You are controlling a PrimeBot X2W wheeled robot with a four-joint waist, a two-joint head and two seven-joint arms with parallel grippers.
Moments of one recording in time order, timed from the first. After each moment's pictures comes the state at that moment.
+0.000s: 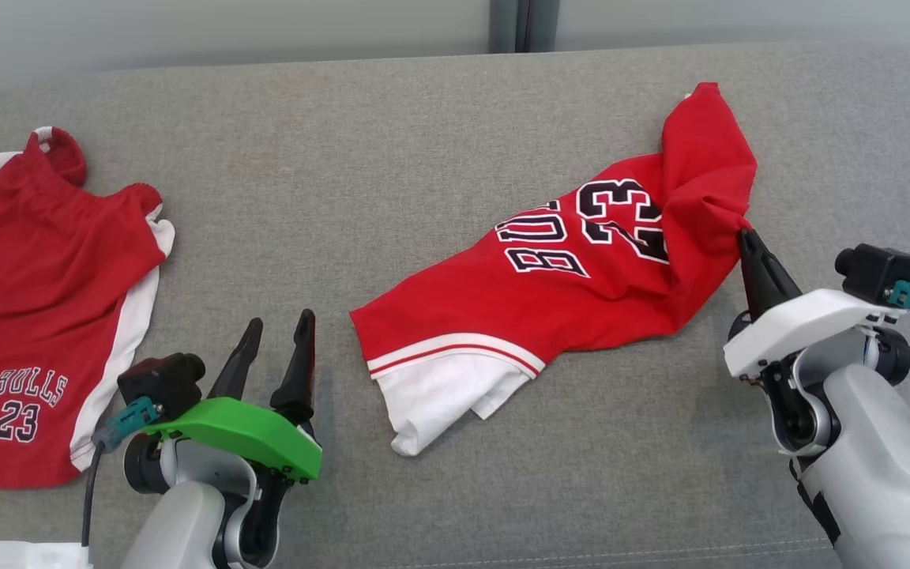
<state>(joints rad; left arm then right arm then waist) -0.20 0.09 -0.35 0.26 -0.72 0.05 -0.14 -0.36 -0.20 0.29 0.52 0.63 0.01 -0.18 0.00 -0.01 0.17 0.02</state>
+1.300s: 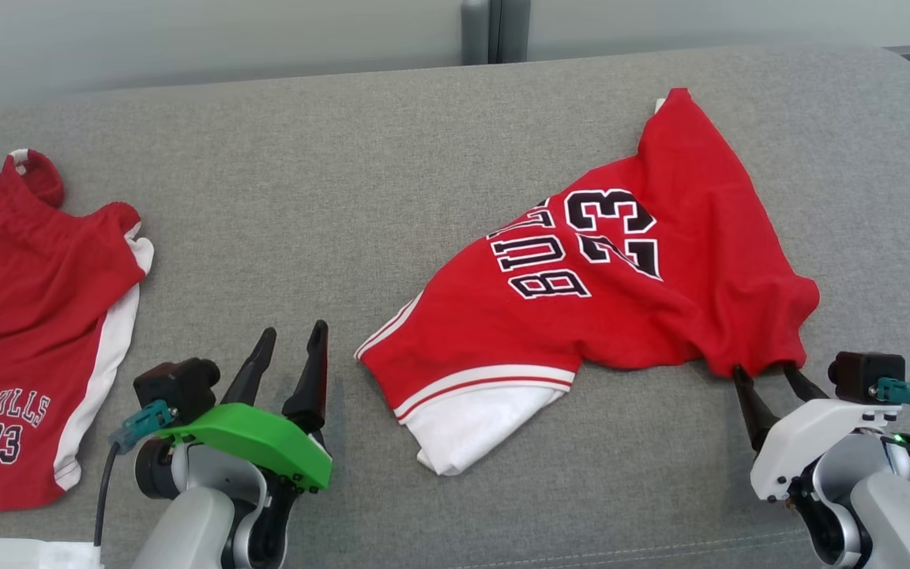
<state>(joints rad) -0.20 0.08 -0.38 0.26 -0.72 0.05 -0.13 -0.09 -0.29 0.33 0.35 0.52 -0.10 0.01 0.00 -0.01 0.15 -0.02</state>
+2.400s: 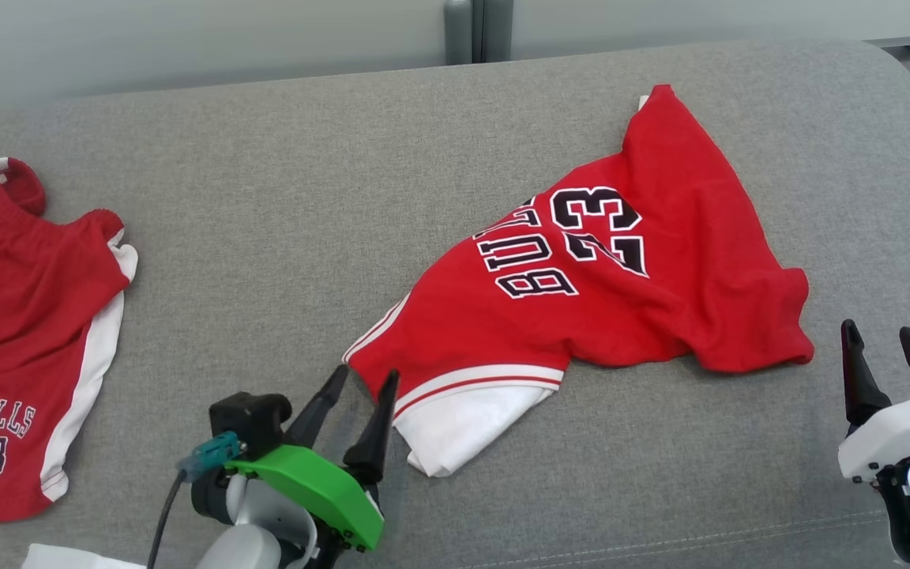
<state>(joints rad) -0.14 0.10 -0.50 0.21 -0.68 0.01 -0.11 0.01 -0.35 0.12 0.19 0.52 -0.12 -0.11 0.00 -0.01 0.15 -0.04</state>
